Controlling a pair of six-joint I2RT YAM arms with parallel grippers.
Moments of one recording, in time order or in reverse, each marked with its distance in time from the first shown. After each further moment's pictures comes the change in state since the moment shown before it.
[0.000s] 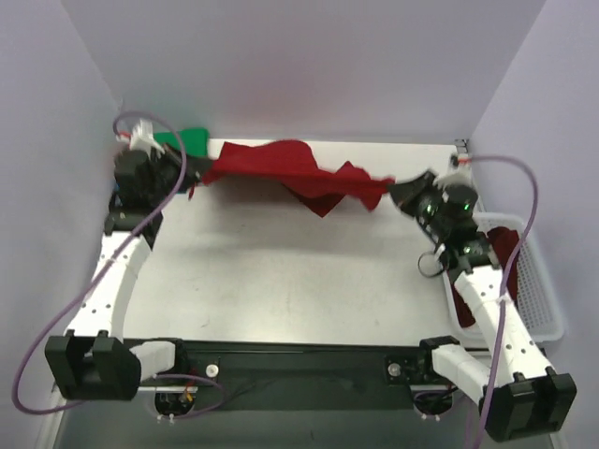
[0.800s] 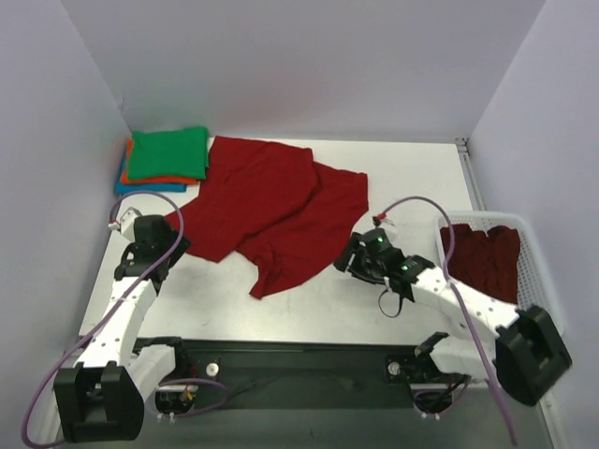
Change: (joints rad) left arm 0.050 -0.276 -0.598 -0.286 -0.529 -0.036; right arm 0.447 0.095 -0.435 -0.122 0.250 0.204
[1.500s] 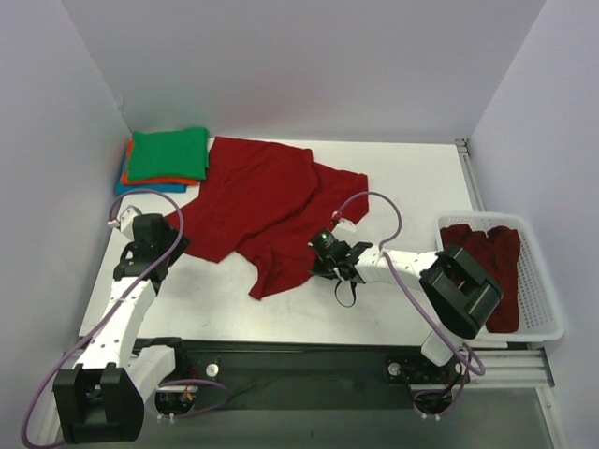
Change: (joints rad) left arm 0.000 -0.001 0.016 0.001 0.001 0.023; right arm 0.232 0.539 0.264 0.092 0.179 0.125
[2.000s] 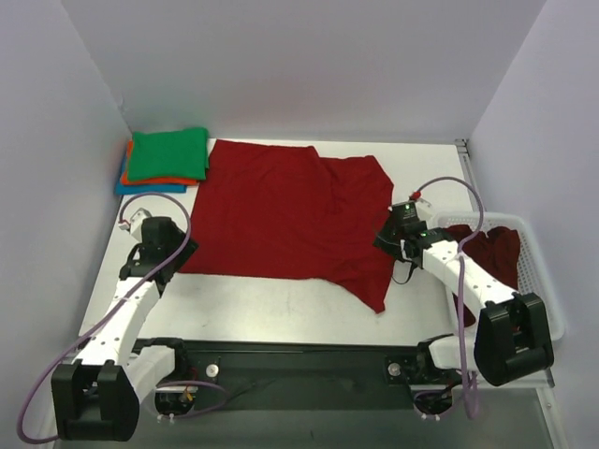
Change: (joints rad) left arm -0.051 0.008 -0.026 0.008 0.019 -0.027; right arm -0.523 -0.365 -0.075 -0.253 -0.083 -0.252
